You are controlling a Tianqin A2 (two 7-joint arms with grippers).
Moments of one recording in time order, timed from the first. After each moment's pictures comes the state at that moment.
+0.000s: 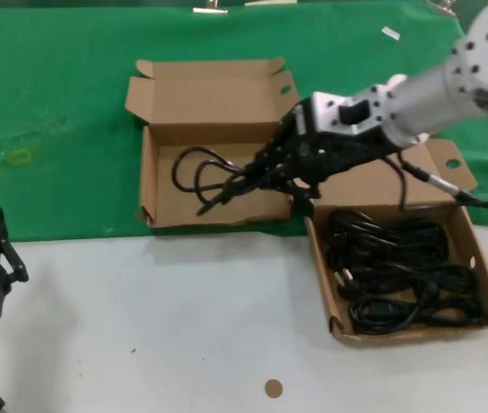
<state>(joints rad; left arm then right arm) 0.00 -0.30 1.60 -1.60 -1.80 0.00 0.00 1.14 0.45 -2.19 1.08 1.28 -1.20 0.01</state>
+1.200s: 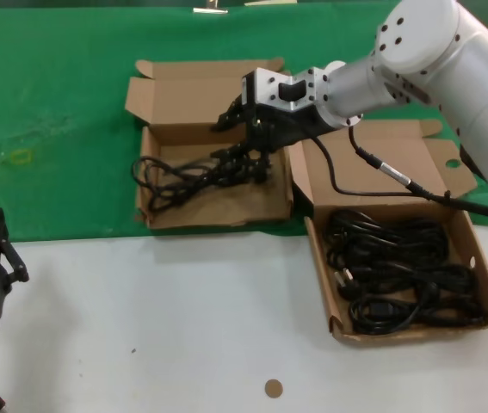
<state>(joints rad) 0.00 -0.30 1.60 -1.60 -1.80 0.00 0.00 1.32 0.15 -2.18 0.48 1.27 -0.94 -0.21</state>
